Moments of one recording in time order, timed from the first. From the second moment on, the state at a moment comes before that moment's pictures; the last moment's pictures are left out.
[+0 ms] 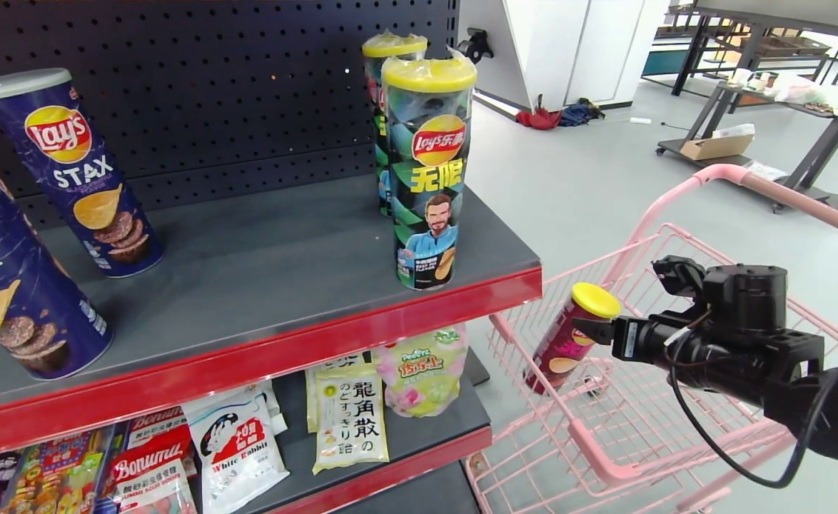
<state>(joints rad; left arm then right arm) -0.31 0.00 -0.15 0.25 0.26 0.14 0.20 1.84 -0.54 -0.85 0.04 0.22</state>
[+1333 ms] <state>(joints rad) -0.31 0.00 -0.15 0.25 0.26 0.14 0.22 2.11 -0.67 -1.00 0.04 0.23</state>
